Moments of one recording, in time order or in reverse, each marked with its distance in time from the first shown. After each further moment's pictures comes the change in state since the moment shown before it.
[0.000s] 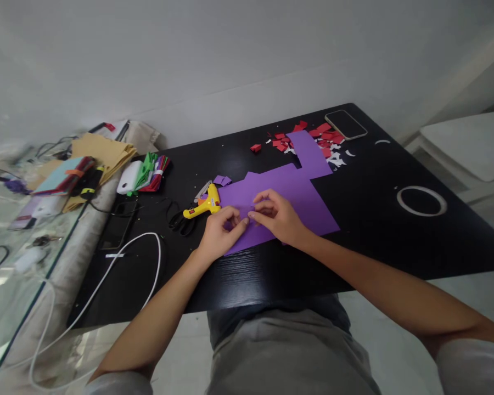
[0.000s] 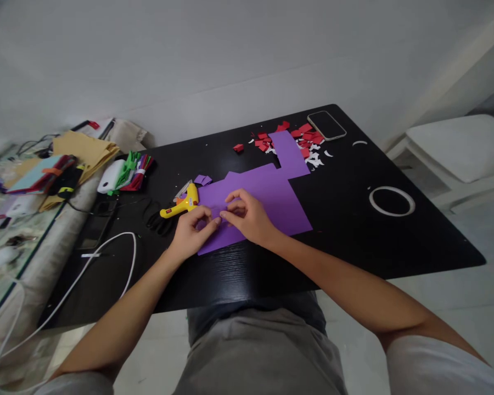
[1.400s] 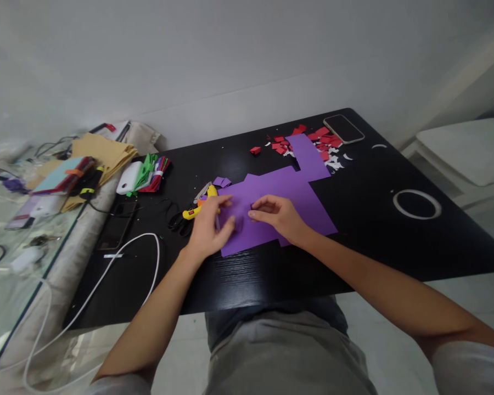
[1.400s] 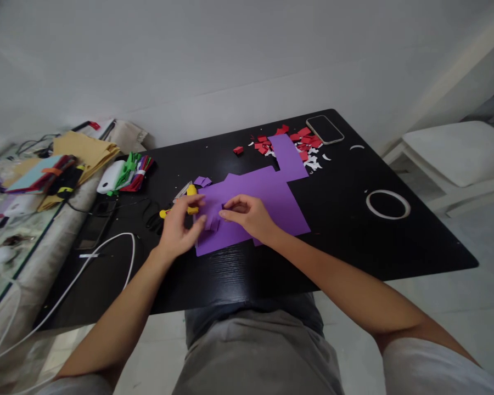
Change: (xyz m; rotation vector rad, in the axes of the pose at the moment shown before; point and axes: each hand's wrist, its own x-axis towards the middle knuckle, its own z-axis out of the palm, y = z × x) left_hand 0.005 -0.003 -0.026 0.284 0.040 0.159; right_hand 0.006 -0.004 -0.005 0.133 0.021 0.120
